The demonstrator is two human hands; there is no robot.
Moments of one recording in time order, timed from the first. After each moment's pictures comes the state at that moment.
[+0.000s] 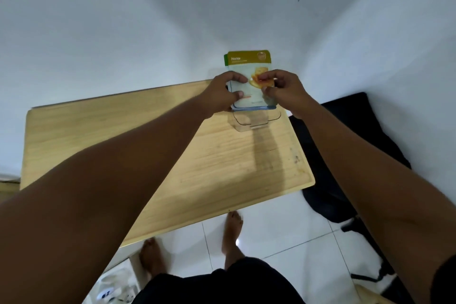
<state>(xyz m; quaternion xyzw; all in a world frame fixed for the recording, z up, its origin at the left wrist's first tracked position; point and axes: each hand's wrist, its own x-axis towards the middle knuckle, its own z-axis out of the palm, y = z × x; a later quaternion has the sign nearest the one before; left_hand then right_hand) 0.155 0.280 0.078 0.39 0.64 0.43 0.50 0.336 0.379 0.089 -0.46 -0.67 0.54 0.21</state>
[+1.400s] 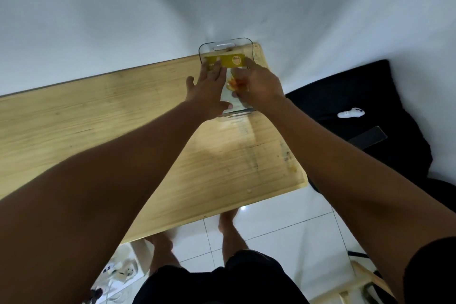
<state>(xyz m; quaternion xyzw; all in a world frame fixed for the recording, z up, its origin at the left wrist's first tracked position) 0.190 0.341 -0.017 0.60 0.77 -0.03 0.22 0.329 0.431 -0.007 -0.41 -0.89 0.18 -0.05</state>
